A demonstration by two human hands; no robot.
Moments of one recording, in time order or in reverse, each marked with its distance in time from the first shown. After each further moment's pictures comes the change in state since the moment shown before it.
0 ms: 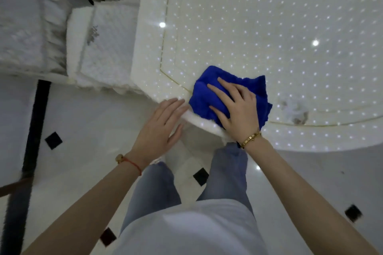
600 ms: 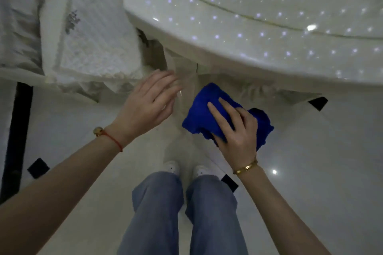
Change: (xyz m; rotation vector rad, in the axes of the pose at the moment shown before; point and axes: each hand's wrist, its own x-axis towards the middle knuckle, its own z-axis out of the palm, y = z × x) left_hand -0.054 -0.141 0.092 0.212 0.192 0.403; right_hand -0.112 -0.088 0.219 -0.102 0.472 0.042
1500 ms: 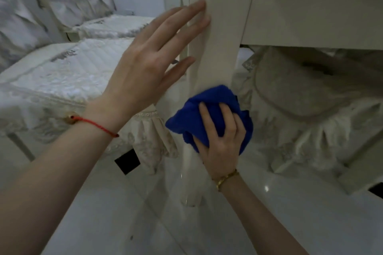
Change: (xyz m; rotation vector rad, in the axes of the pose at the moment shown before) left_hand -0.020 -0.086 0.150 0.281 0.549 0.178; right_hand -0.004 0.029 0.326 -0.216 0.668 -0.095
